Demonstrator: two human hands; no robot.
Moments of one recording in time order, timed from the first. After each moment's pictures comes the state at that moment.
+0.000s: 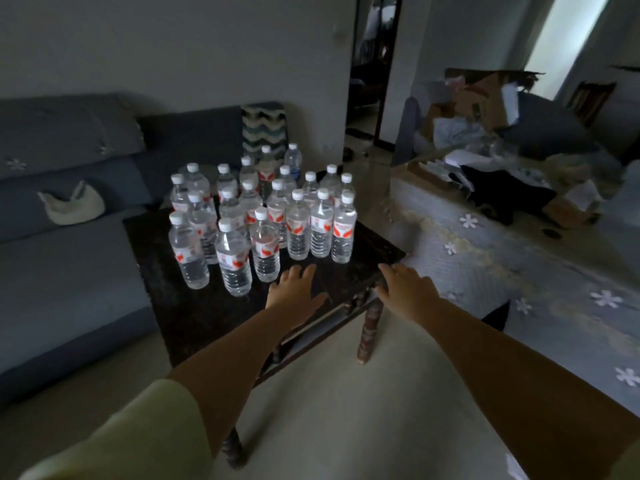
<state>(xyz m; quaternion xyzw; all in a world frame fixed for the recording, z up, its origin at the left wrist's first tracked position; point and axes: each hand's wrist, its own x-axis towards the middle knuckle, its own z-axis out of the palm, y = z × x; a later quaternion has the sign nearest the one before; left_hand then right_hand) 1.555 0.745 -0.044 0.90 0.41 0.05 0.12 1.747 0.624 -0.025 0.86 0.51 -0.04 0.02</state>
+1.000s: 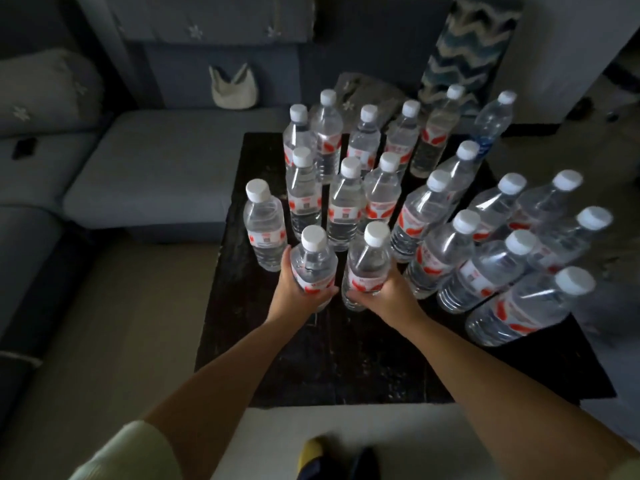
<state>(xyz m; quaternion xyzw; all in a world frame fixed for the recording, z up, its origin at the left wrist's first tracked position) 1.522 0.937 -0.157 0.51 0.62 0.41 0.43 1.716 0.954 -0.160 0.57 0.65 -0.37 -0.34</state>
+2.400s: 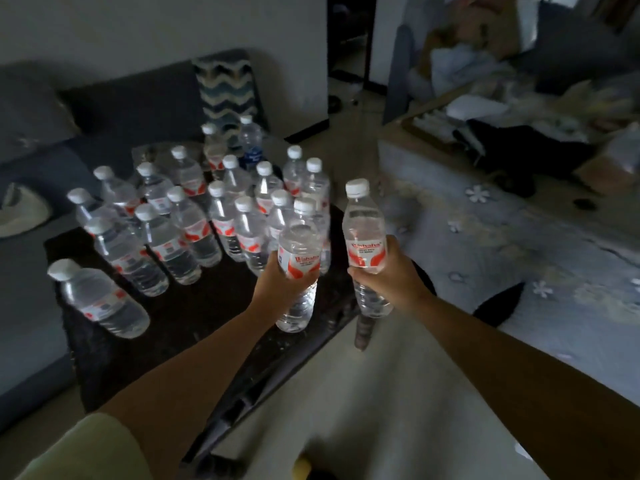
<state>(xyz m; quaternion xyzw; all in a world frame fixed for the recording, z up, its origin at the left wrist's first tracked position) 1.691 0.867 -0.083 0.71 0.45 0.26 0.48 1.869 0.740 -0.067 0.76 0.40 -0.21 -0.46</state>
